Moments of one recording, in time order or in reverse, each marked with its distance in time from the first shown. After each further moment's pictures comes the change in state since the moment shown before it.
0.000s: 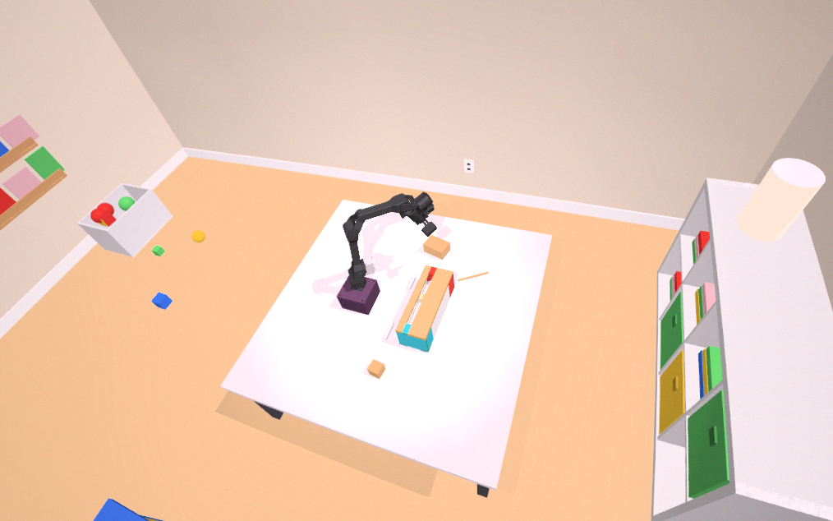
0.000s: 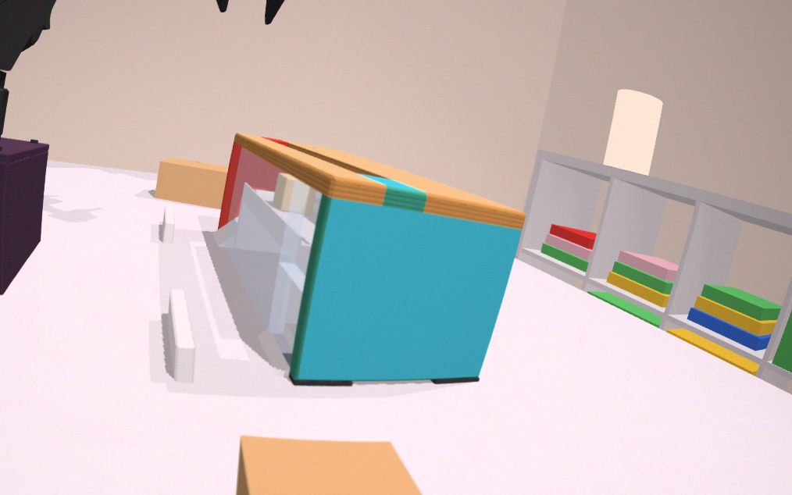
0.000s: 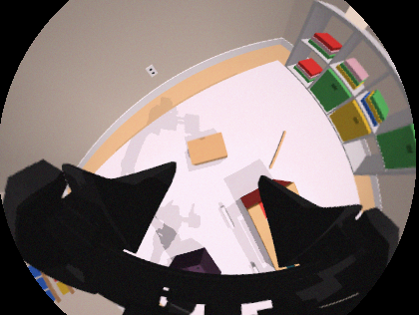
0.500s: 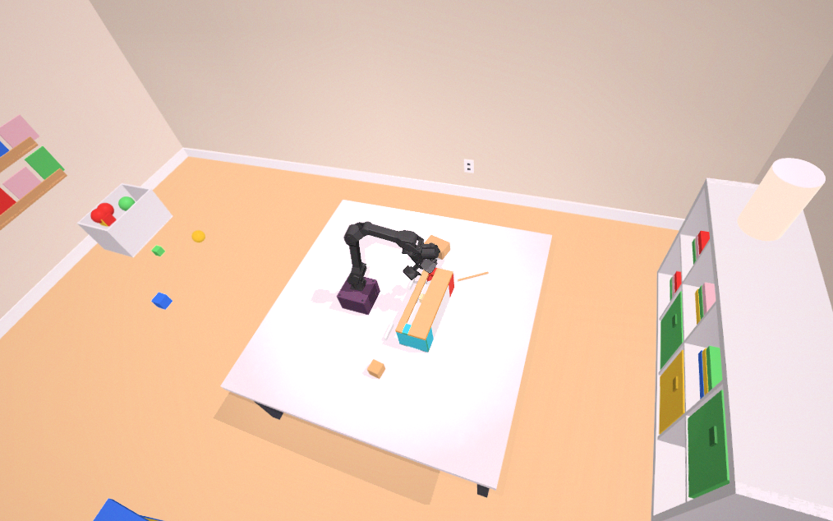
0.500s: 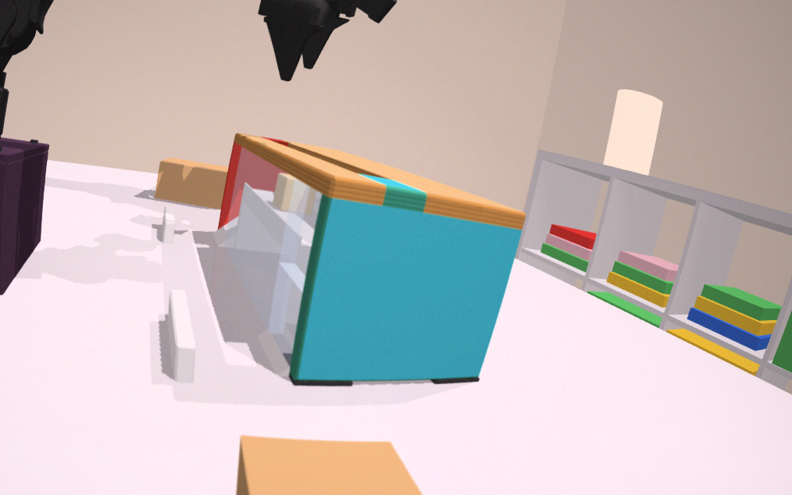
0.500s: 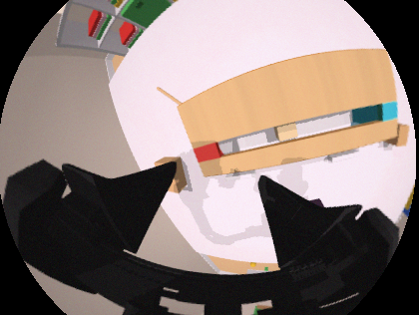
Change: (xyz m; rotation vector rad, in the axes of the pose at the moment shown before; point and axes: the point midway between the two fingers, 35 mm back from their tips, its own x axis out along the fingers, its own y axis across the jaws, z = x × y) arm -0.001 -0.168 -0.128 1.402 0.106 -0.191
